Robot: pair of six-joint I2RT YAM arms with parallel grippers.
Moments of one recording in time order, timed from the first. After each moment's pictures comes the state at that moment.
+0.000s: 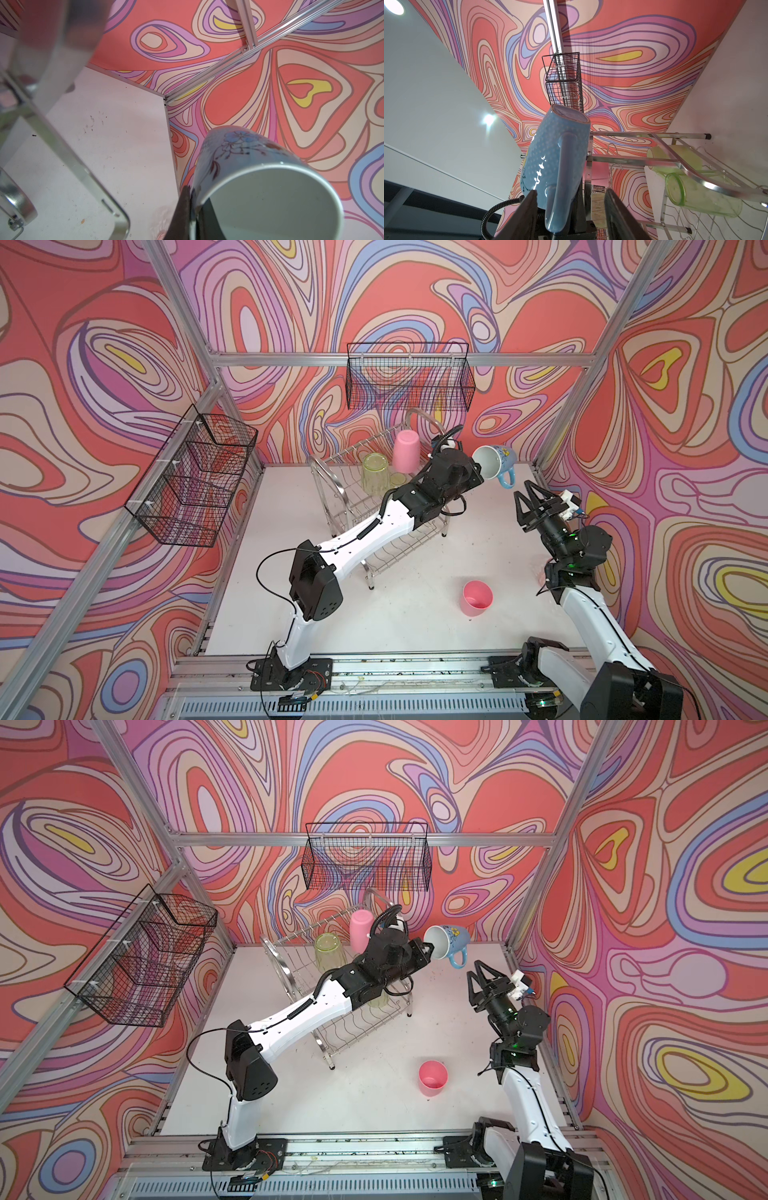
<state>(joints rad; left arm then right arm) -0.90 2.04 2.06 -0.24 -0.13 -1.08 -0.23 0.99 0.53 0.75 -0.61 1.78</state>
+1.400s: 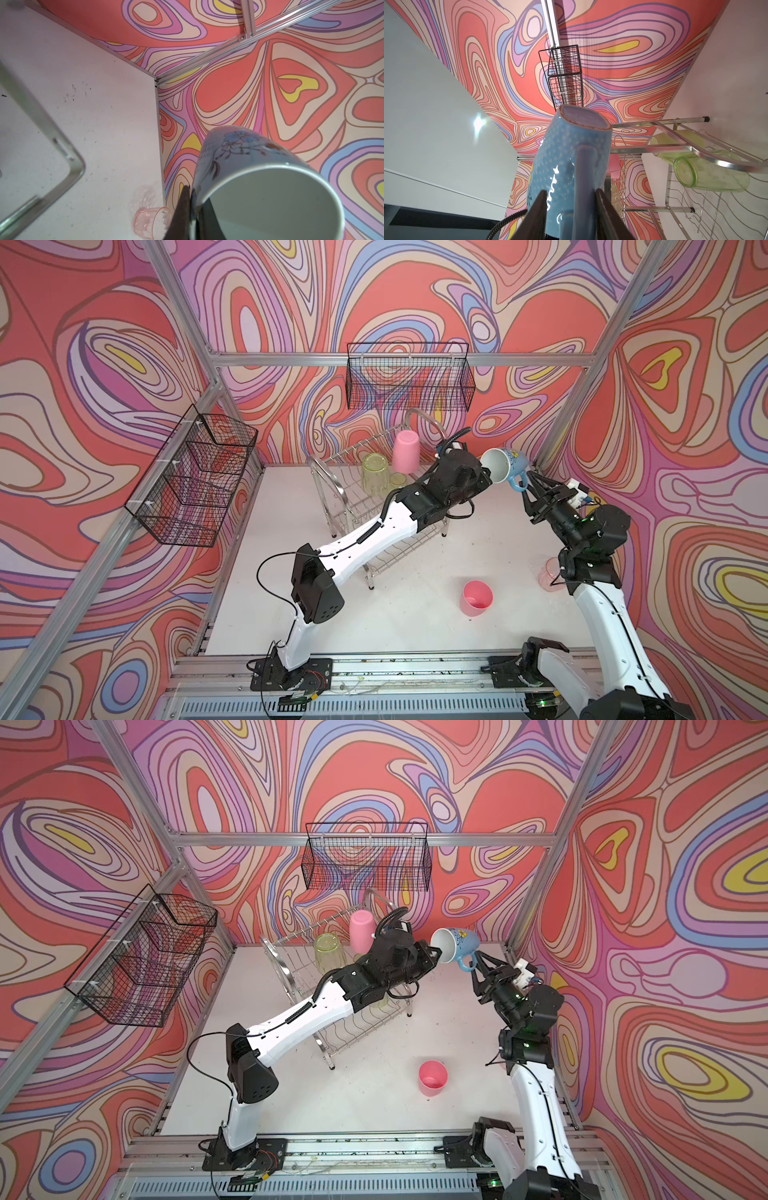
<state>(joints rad) -0.95 2.04 2.13 -0.34 -0.11 -1.21 -0.23 0.93 0.77 0.32 -0.65 1.75</state>
